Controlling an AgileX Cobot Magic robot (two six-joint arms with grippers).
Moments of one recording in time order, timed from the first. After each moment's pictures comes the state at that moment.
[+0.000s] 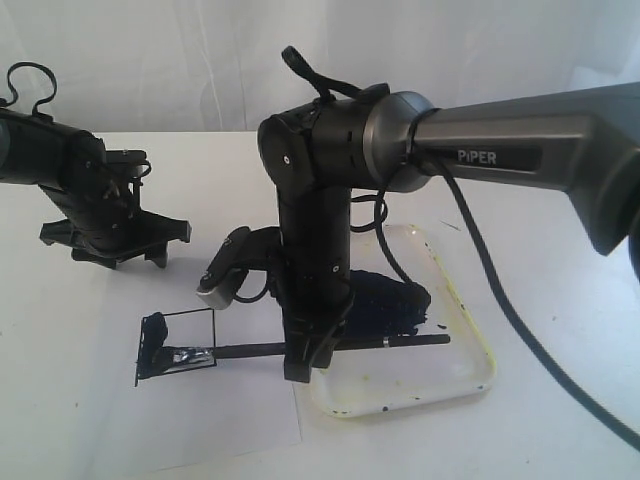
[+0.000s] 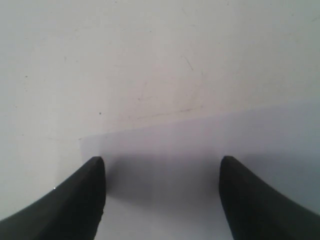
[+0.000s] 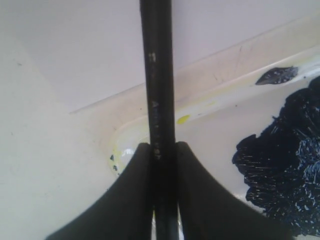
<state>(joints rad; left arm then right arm) -0.29 2.02 -1.30 0.12 0.53 -0.34 0.75 2.08 -1.58 0.06 1.22 -0.66</state>
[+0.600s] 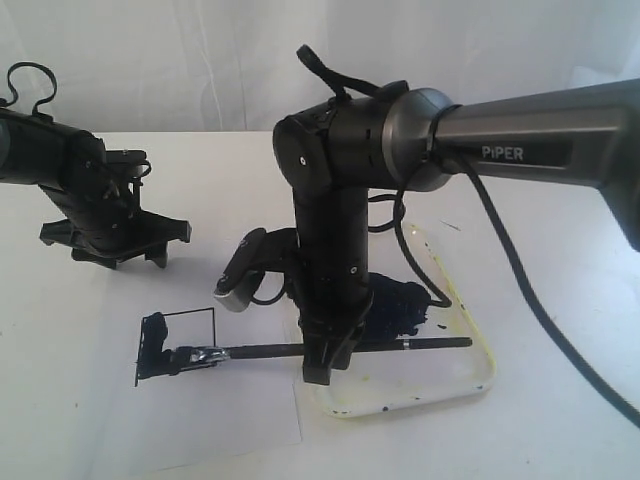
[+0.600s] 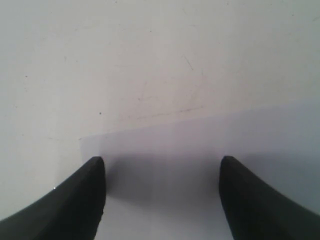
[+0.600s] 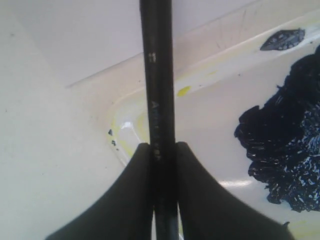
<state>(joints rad) -0.29 2.02 -1.30 0.12 0.53 -0.34 0.74 2.04 -1.53 0.04 1.21 -0.65</state>
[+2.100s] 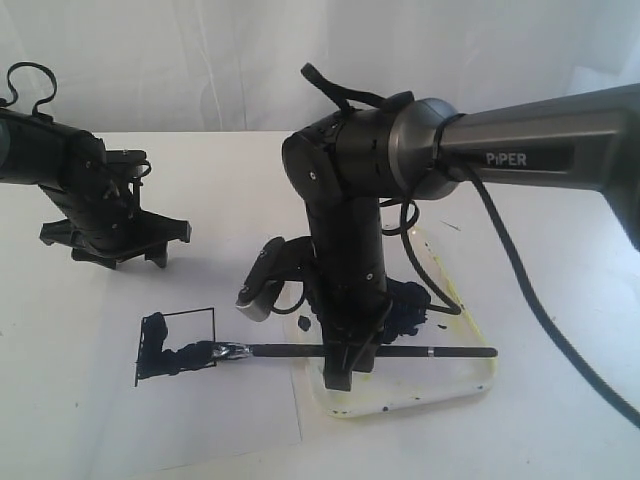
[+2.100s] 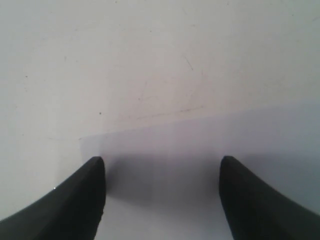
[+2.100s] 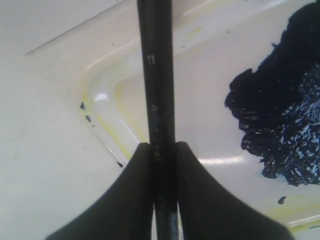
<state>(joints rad) -0.29 2.02 -1.30 0.12 0.53 -0.34 0.73 2.04 -1.48 -0.04 1.22 -0.60</state>
